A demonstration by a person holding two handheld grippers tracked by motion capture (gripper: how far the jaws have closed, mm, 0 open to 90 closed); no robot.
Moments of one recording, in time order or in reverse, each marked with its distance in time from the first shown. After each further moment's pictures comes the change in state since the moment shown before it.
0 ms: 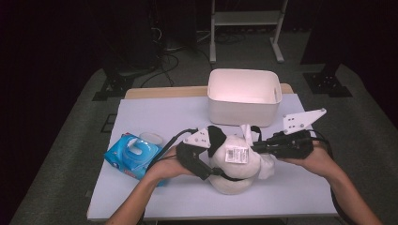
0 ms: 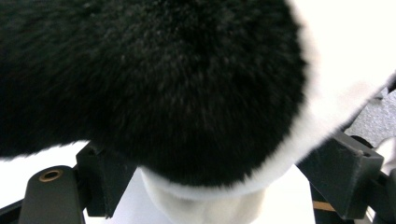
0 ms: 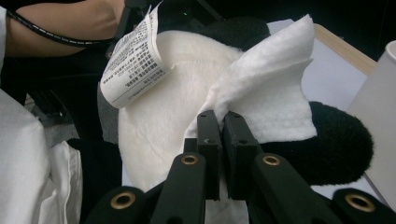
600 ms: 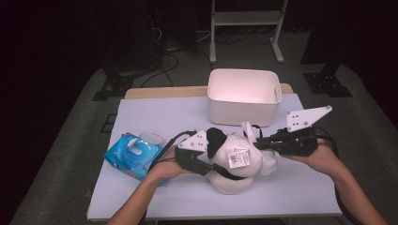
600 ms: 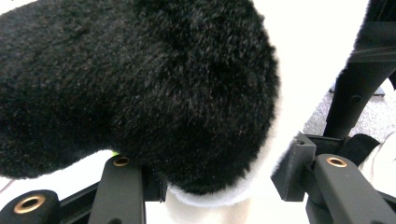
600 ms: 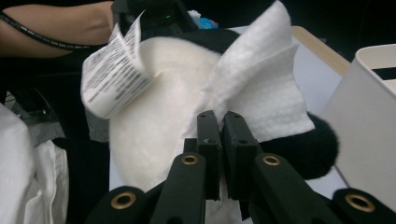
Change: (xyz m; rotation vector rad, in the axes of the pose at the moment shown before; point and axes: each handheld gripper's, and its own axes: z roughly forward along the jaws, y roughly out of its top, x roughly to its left) left arm 0.001 -0.004 -0.003 -0.071 -0.026 0.101; right arm -0.002 0.006 -0.011 0.007 -0.054 -0.025
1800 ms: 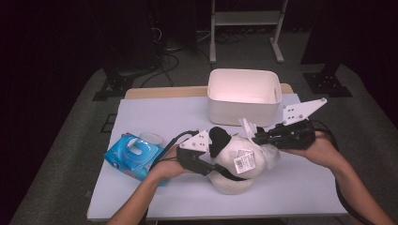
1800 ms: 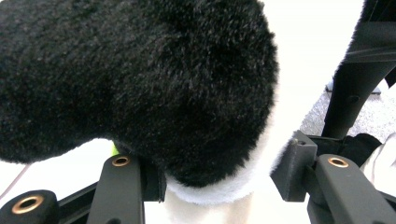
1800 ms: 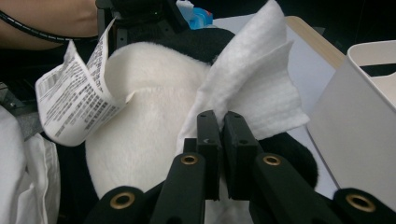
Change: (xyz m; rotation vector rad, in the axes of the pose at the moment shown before) left arm 0.001 0.002 0.002 -0.003 -0.016 0.007; right arm -0.009 0.013 0.002 0.059 -0.012 -0.013
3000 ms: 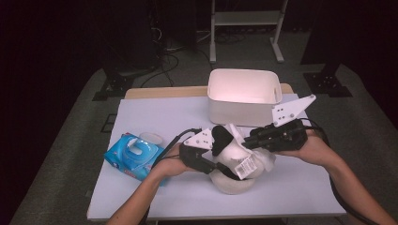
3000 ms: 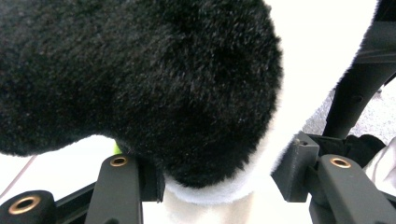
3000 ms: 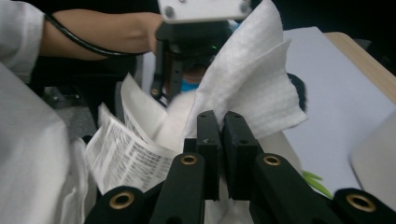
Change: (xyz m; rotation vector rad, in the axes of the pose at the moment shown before) left arm 0.003 0.007 0.006 0.022 0.002 -0.022; right arm 0.016 0.028 0.013 -0.007 0.133 -0.049
